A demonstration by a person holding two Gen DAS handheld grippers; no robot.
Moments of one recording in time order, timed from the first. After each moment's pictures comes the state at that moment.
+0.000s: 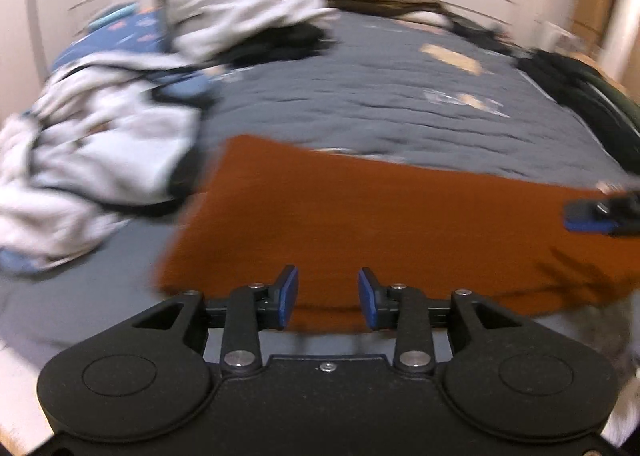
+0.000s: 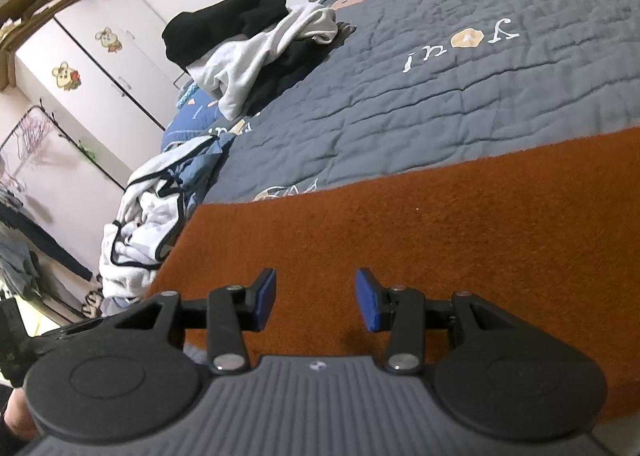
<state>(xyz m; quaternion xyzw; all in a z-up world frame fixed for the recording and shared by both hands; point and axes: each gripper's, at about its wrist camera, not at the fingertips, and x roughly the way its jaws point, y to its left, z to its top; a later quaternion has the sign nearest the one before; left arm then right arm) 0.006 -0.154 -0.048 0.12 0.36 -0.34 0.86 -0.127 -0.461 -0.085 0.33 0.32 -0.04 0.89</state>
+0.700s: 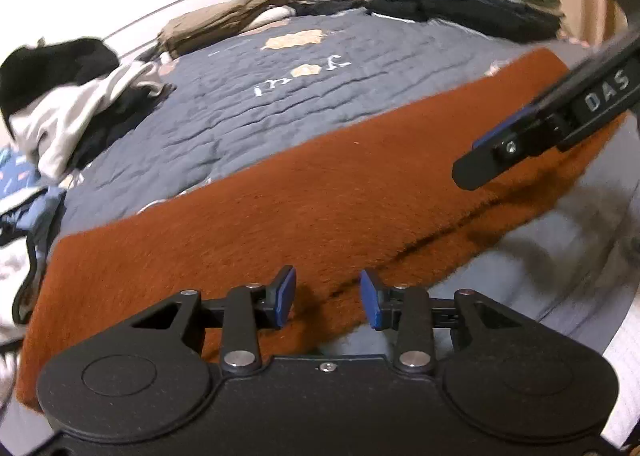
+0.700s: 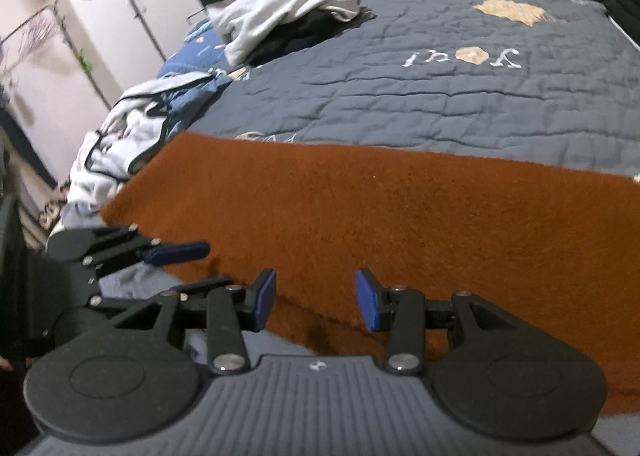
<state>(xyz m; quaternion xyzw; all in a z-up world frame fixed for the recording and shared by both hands) -0.083 -0.268 -0.103 0.29 0.26 -0.45 0.80 -0.163 -0.452 -0.084 0.18 0.38 -0.02 0.91</state>
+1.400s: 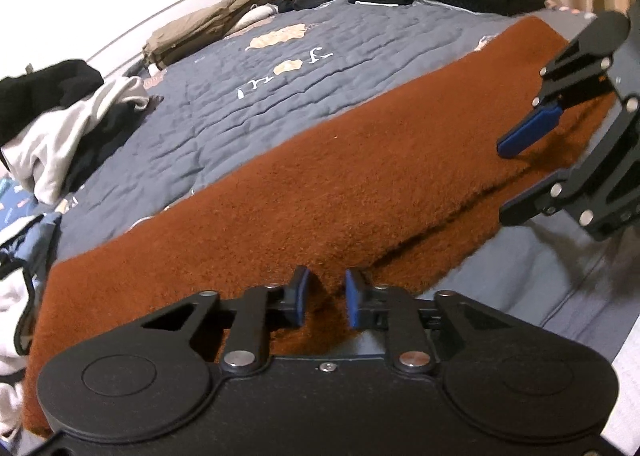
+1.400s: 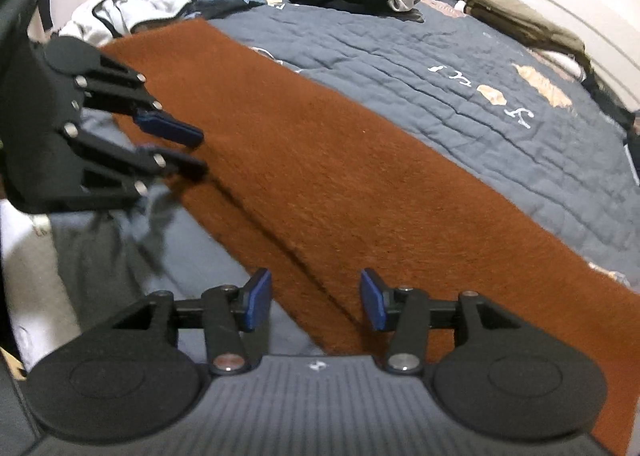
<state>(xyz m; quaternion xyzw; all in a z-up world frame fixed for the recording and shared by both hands) -0.089 -0.286 -0.110 0.32 0.25 -0.45 0.79 -0.181 -0.424 -0.112 -0.06 0.43 -0.02 0.90</state>
